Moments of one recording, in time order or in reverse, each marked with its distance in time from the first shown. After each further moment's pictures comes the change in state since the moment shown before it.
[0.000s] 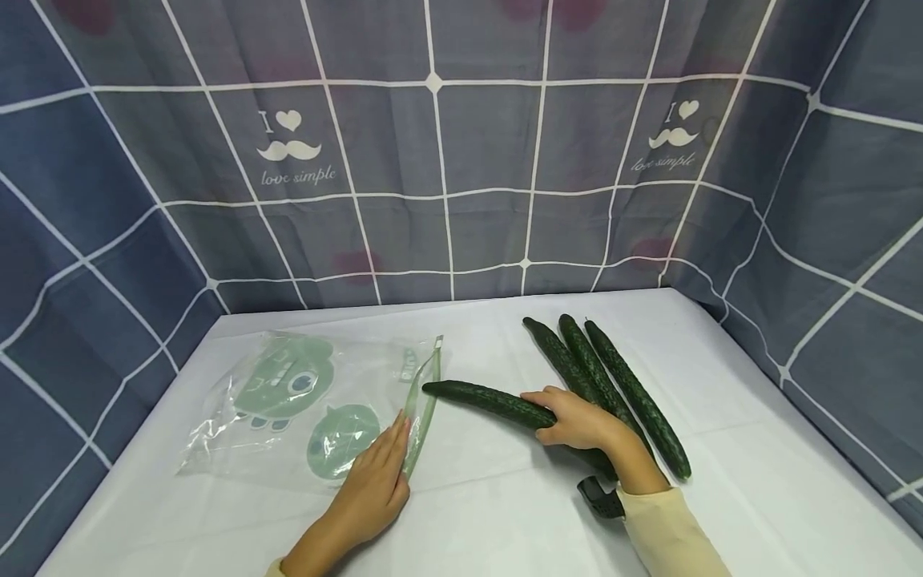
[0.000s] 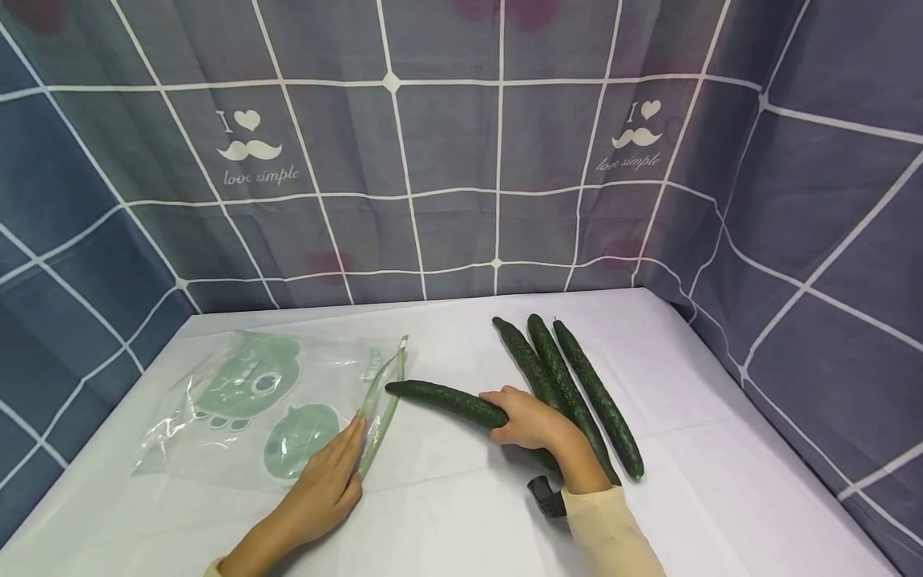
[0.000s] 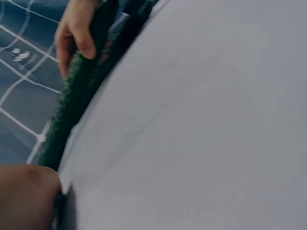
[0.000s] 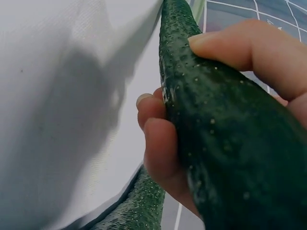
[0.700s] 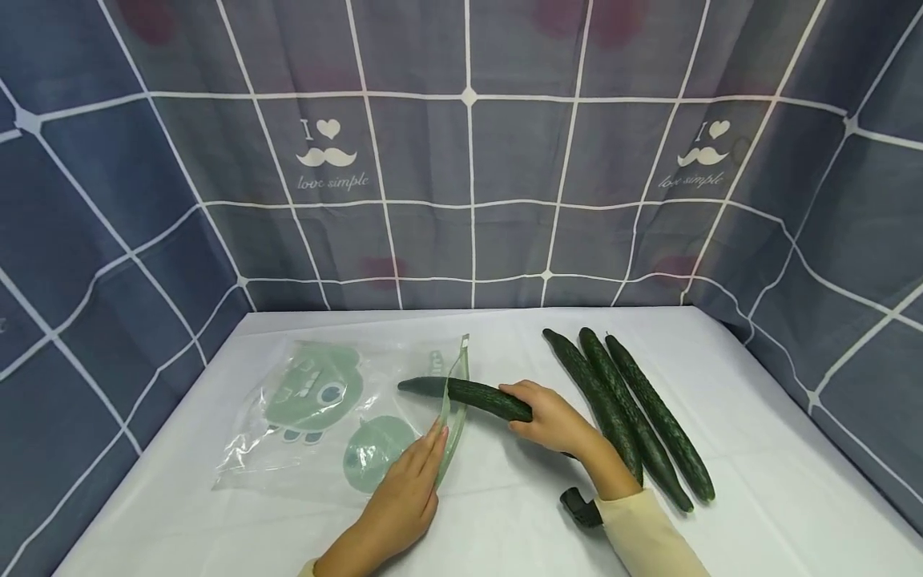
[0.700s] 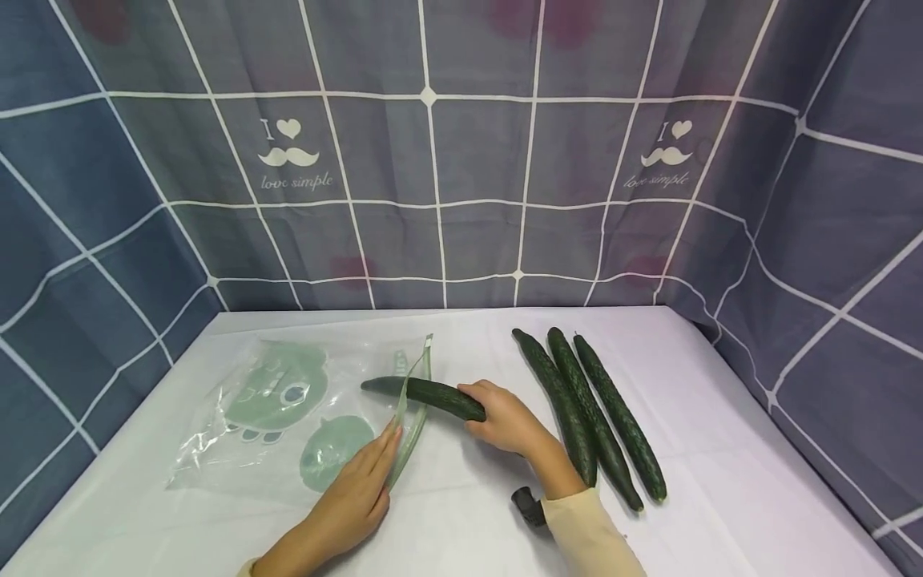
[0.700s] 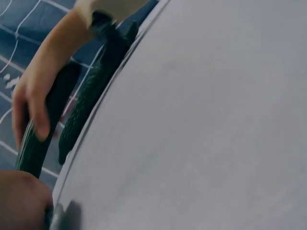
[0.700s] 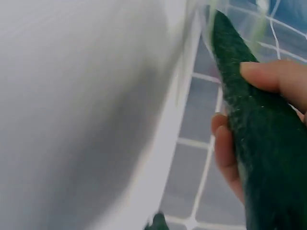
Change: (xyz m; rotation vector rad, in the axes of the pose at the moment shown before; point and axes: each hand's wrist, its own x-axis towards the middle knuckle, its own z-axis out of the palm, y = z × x) left_hand 0.000 0.019 -0.003 0.101 0.078 0.090; right_hand 0.045 -0.027 0.027 -0.039 0.248 -0.242
